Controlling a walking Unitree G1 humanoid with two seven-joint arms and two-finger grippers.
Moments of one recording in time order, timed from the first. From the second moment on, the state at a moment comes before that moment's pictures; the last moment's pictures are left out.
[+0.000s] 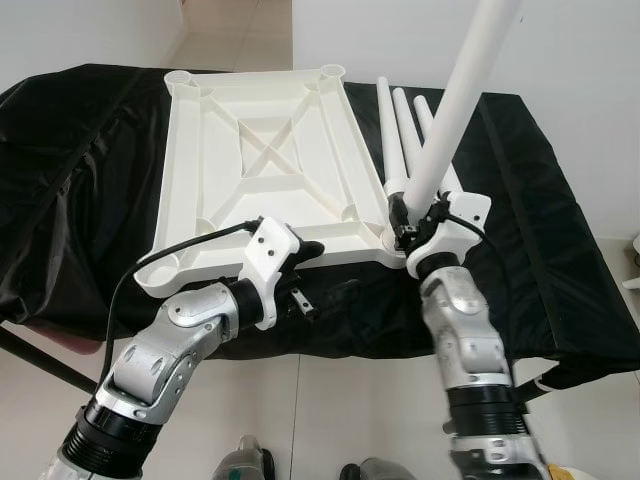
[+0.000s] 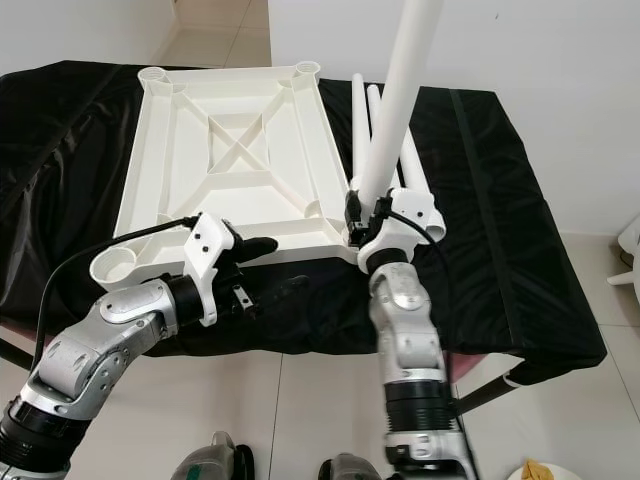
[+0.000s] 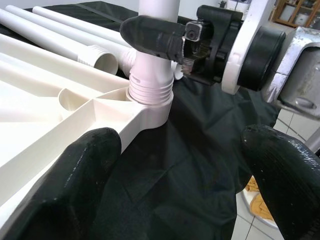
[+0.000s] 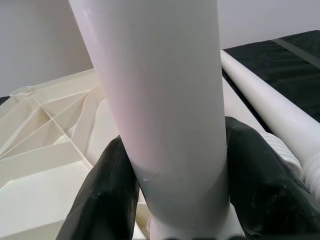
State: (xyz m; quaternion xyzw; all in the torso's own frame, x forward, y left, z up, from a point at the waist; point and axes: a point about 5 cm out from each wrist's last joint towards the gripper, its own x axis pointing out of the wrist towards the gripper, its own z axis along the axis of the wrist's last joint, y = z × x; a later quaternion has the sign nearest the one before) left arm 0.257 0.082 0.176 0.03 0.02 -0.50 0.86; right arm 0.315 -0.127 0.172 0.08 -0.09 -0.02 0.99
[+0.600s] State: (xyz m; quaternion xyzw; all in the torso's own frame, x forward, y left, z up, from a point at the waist) left arm 0.257 0.081 0.176 0.02 0.02 -0.50 0.86; right arm 0.312 -0.135 0.173 0.10 -0.09 0.05 0.99
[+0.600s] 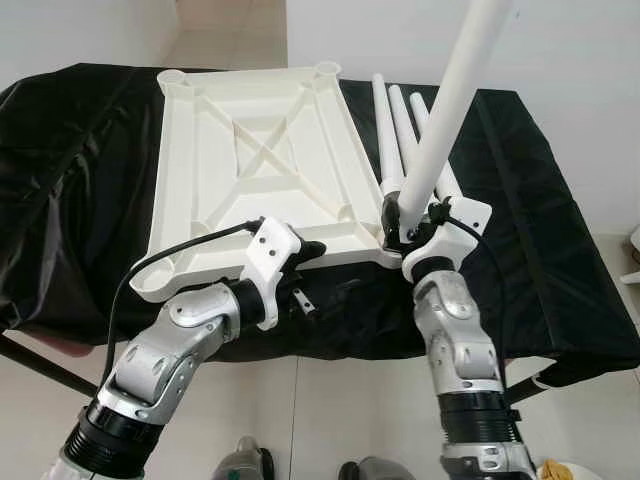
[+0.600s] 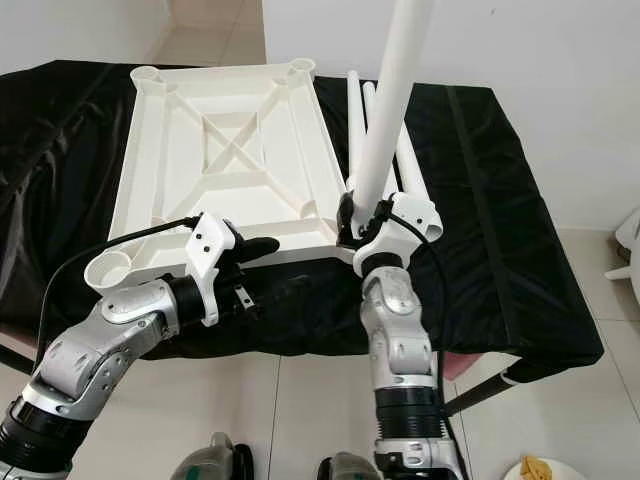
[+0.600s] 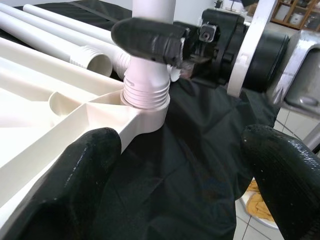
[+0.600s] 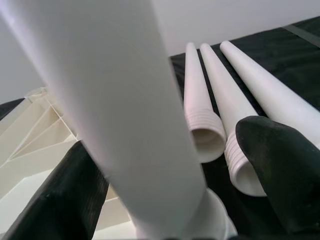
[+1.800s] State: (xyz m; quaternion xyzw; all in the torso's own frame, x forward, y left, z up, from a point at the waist) left arm 0.258 0.081 0.177 0.03 0.01 -0.50 0.86; right arm 0.333 -0.158 0.192 0.05 -0.12 0.19 0.97
